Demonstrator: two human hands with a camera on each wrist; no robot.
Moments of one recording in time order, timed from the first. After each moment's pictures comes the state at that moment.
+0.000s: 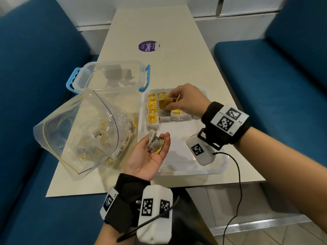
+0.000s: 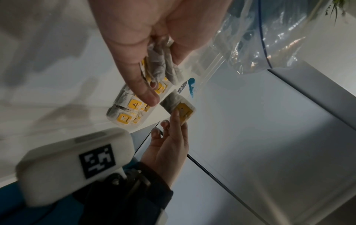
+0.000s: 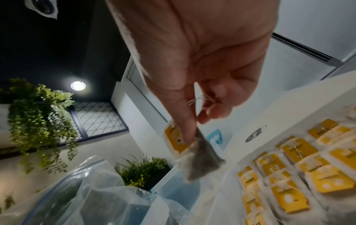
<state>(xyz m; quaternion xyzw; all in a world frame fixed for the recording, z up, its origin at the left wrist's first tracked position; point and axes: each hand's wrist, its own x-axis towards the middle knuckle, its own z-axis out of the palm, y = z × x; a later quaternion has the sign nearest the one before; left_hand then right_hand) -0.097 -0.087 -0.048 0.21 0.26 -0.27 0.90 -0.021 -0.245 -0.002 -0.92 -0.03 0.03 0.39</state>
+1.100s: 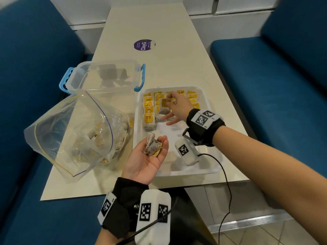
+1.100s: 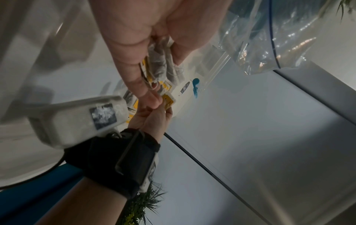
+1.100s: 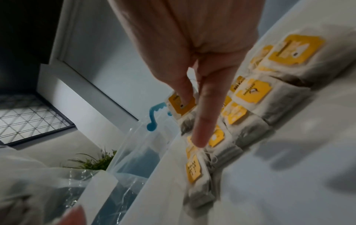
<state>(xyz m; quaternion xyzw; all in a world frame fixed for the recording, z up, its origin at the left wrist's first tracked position) -0.101 -0.092 -0.052 0.23 0.27 -0.27 0.90 -0.006 -0.238 -0.050 -0.77 0.13 0.11 0.61</state>
